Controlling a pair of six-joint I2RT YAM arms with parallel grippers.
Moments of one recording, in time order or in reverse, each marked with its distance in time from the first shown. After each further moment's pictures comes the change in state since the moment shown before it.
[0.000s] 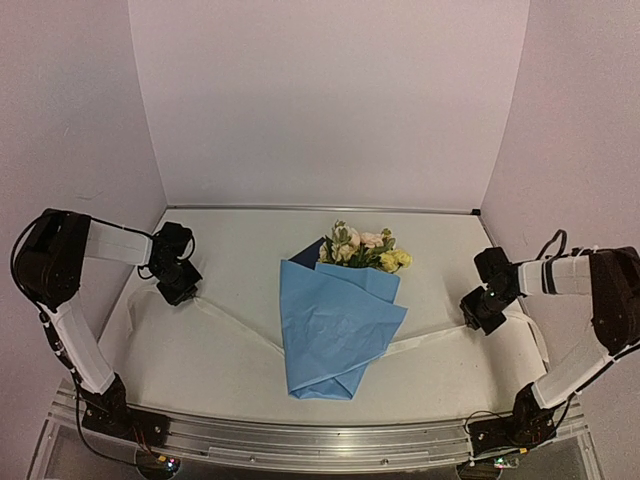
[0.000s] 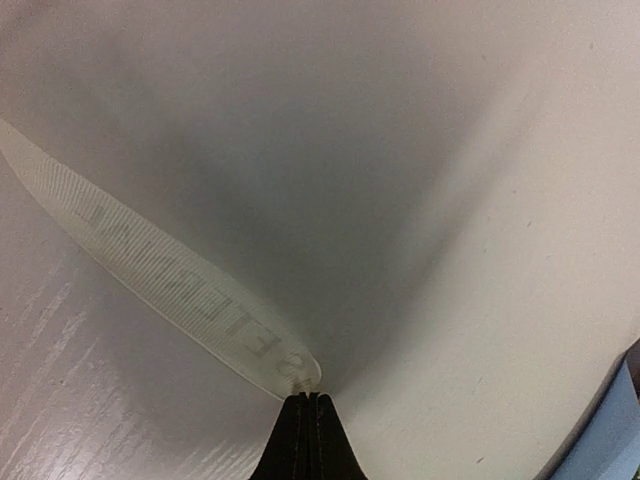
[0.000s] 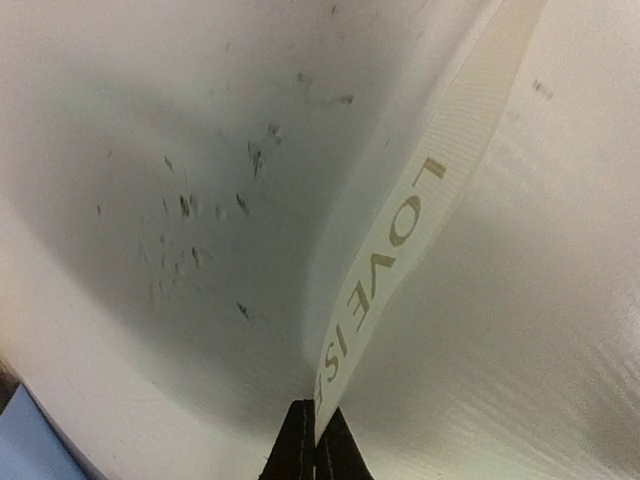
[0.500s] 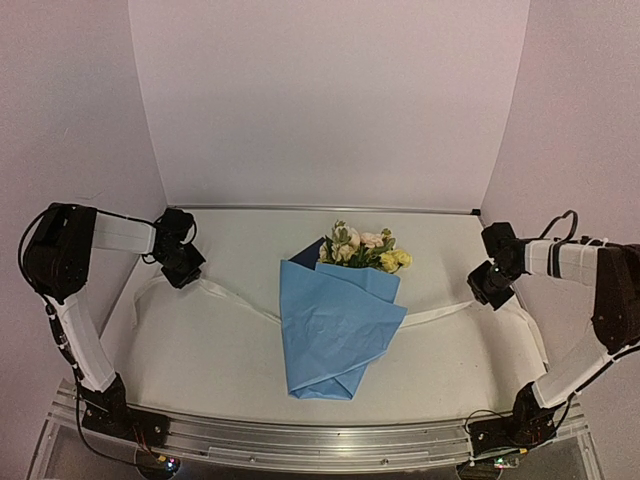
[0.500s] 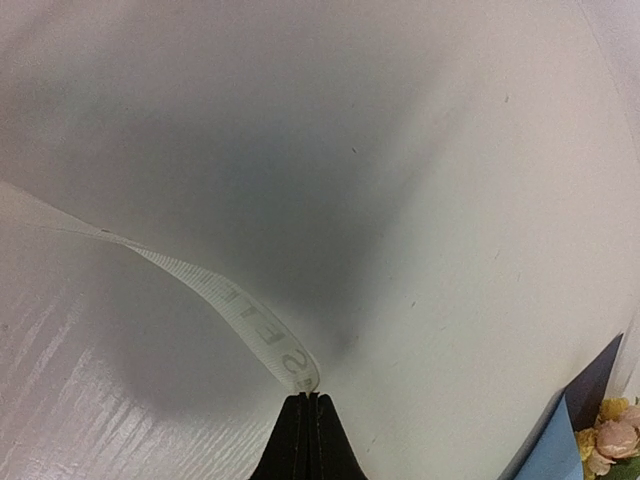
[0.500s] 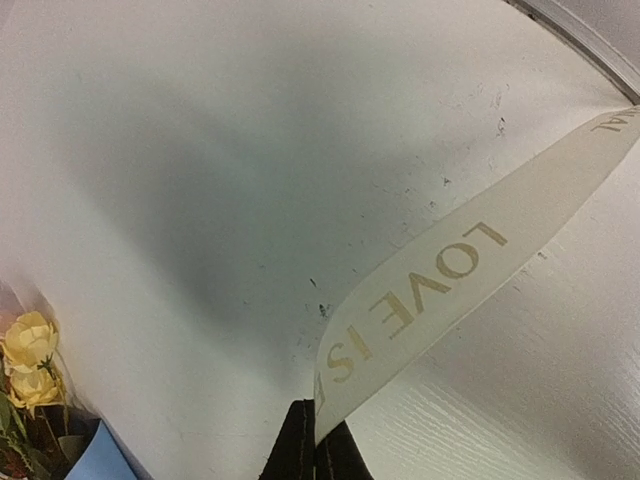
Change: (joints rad) left arm 0.023 0.076 0.132 0.047 0.016 0.023; right arm -0.048 0.003 0.180 -0.090 0.083 -0.089
